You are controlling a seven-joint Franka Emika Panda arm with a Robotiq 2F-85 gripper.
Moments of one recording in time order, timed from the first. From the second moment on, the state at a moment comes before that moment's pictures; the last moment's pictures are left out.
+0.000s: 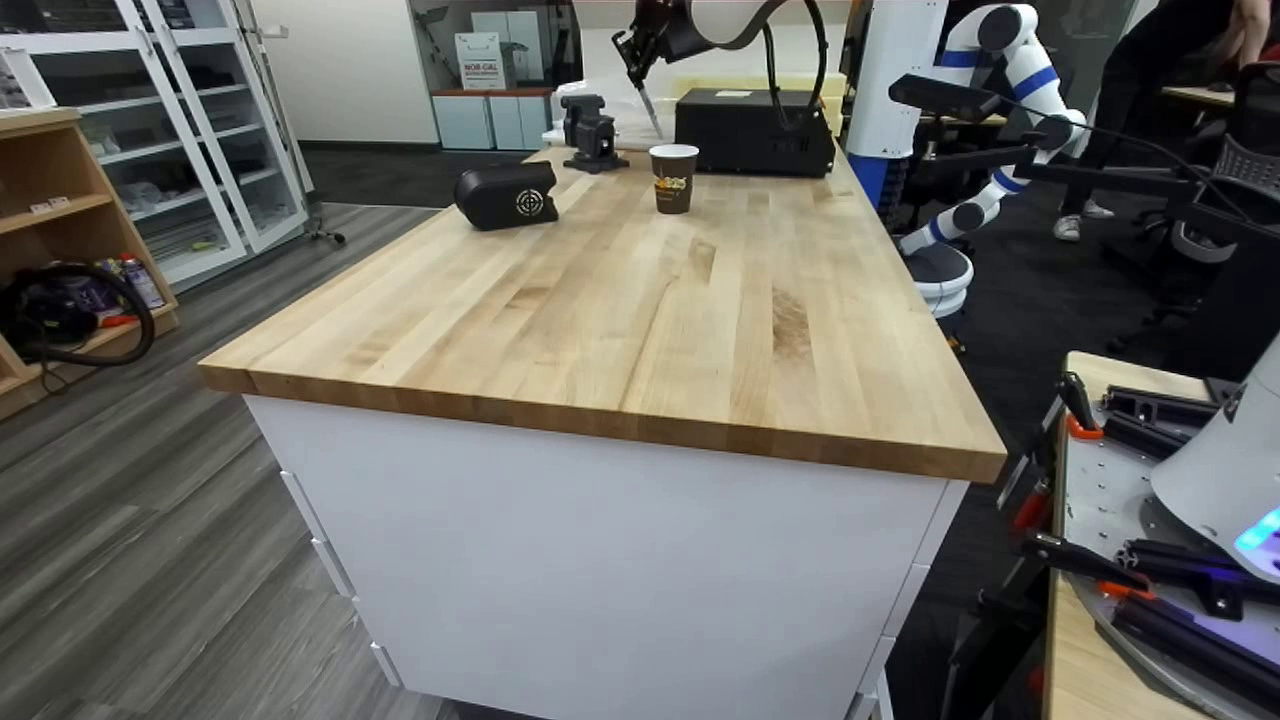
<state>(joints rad) -0.14 0.61 -0.11 -1.35 -0.53 2.71 0.51</state>
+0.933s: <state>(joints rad) -0.09 0.55 -0.20 -1.47 -0.66 2.74 0.59</state>
